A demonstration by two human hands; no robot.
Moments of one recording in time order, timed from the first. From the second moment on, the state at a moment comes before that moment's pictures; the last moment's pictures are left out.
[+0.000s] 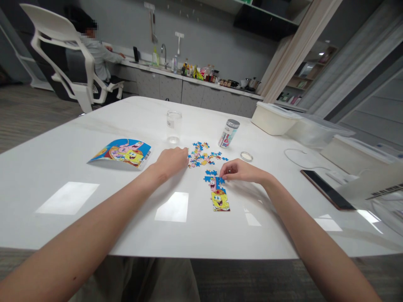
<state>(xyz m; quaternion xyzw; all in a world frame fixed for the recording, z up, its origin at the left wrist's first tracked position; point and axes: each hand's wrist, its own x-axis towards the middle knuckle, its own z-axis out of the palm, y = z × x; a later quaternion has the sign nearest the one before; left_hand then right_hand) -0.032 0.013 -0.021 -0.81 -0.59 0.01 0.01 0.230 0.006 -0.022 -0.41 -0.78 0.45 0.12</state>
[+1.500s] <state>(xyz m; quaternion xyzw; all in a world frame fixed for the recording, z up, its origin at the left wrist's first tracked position) -0.011 -0.012 -0.016 -0.96 -0.20 -0.06 -0.16 0.225 0.001 -0.012 -0.39 -0.84 0.38 0.07</state>
